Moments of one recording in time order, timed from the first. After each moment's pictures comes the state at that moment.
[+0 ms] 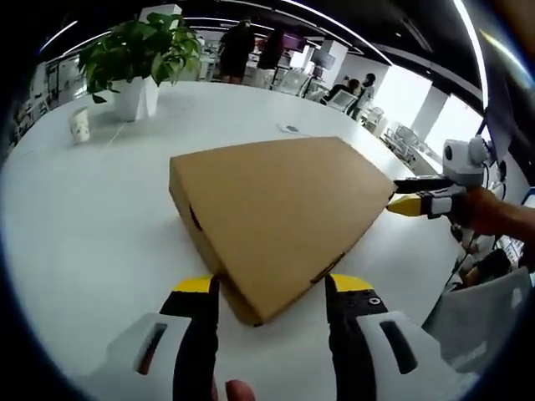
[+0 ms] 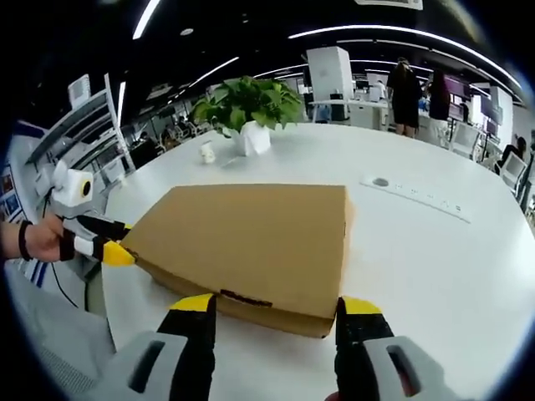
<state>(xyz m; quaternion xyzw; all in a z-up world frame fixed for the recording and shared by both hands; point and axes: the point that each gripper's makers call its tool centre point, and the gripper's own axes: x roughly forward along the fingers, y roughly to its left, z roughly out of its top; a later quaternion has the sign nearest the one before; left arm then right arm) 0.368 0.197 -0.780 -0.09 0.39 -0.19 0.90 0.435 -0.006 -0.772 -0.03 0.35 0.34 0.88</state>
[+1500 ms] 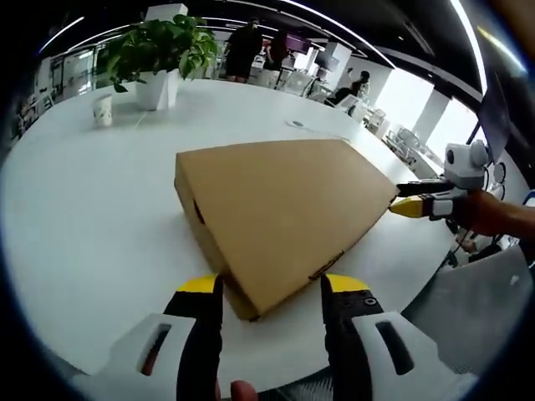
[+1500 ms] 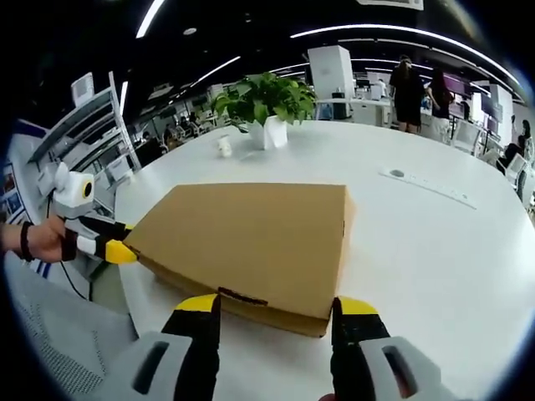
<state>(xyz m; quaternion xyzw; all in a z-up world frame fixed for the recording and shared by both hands) 0.305 0.233 -0.778 -0.09 0.39 -0.18 0.90 0.379 0.023 -0.777 -0.03 0.35 0.34 0.87</state>
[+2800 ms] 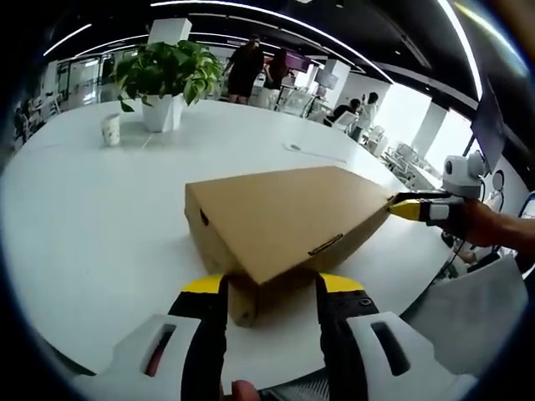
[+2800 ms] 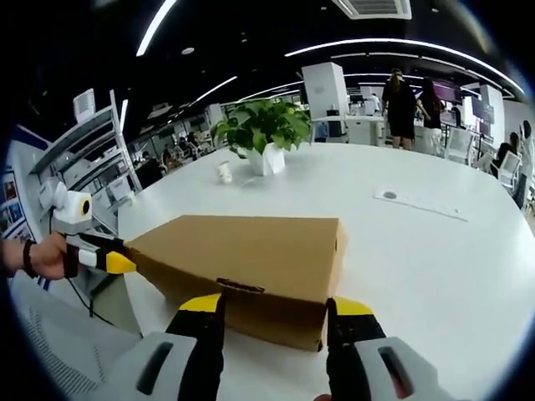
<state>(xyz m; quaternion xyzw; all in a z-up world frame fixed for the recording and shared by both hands) 0.304 0.241 -0.739 -0.11 0.34 -0.18 0.92 0.383 0.022 -0.733 0.00 0.30 0.34 0.89</state>
